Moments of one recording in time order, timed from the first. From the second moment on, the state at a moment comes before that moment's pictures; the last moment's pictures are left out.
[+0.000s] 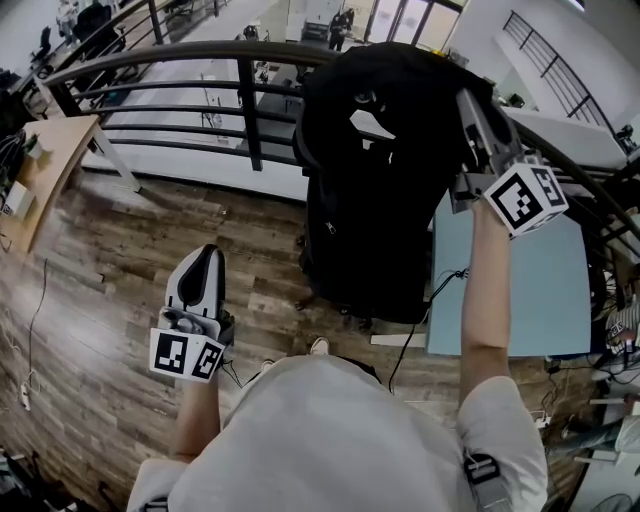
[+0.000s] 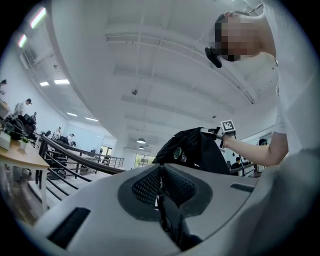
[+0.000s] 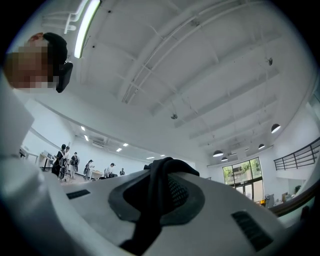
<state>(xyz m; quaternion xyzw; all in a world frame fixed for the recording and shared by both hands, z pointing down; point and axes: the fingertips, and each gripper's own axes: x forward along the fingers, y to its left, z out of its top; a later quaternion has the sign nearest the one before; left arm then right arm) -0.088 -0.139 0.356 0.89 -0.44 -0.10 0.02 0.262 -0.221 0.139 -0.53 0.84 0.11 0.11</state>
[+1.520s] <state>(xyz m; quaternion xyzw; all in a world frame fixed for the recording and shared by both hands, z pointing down) -0.130 -0.141 0.348 0.88 -0.47 -0.08 -0.01 0.368 -0.013 0.218 -0.67 0.73 0.06 0.11</state>
